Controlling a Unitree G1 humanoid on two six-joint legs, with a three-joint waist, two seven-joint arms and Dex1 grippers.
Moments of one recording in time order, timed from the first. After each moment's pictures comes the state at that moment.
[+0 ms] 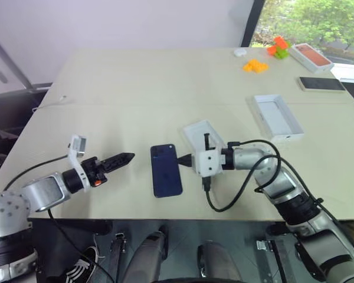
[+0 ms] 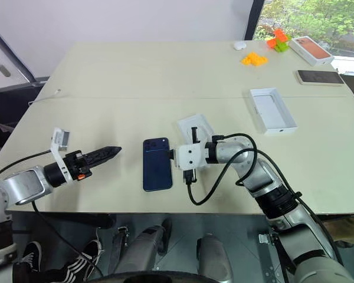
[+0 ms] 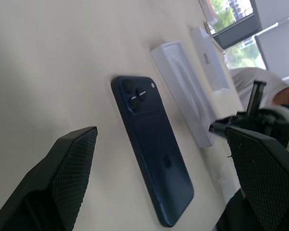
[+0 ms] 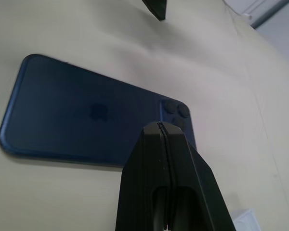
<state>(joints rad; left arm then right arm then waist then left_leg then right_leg) -0.18 0.60 0.44 -0.17 -1.40 1.28 -0.20 -0.54 -0.56 0.39 -0.04 -0.12 -0.15 0.99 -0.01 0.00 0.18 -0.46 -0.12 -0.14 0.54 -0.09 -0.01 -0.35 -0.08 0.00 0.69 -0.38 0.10</state>
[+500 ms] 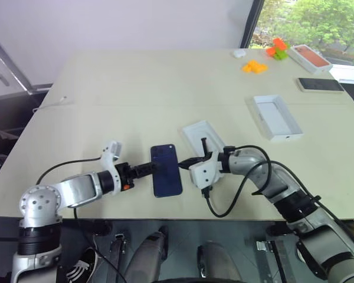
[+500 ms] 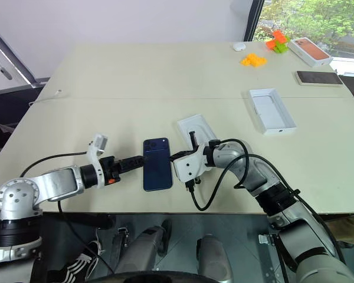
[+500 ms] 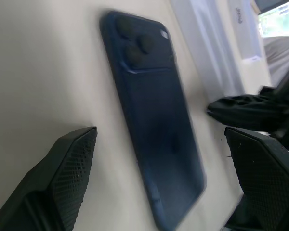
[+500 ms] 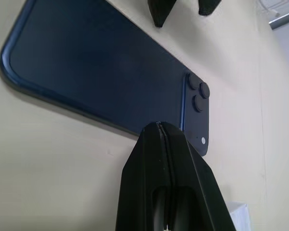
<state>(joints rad) -0.25 0.50 0.23 -0.20 -1.63 1.25 0.26 -0.56 -0.57 0.44 0.09 -0.33 -0.36 0.91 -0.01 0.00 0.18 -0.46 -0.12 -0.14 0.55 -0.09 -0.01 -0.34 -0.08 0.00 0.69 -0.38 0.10</state>
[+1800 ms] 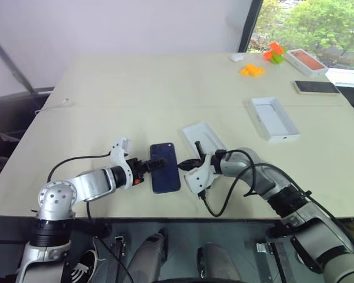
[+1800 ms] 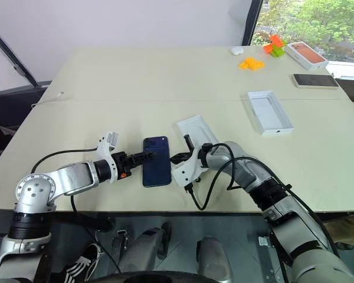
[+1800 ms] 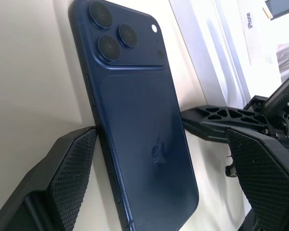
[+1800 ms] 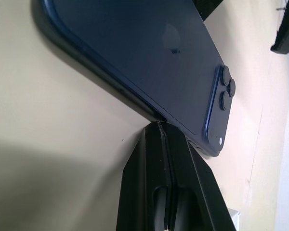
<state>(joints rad) -0.29 0.49 0.09 -0.18 -1.62 1.11 0.34 -0.61 -0.53 0.51 0.22 -0.58 -0.49 0.79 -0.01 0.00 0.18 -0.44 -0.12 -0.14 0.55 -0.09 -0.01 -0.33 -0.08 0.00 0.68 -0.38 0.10</state>
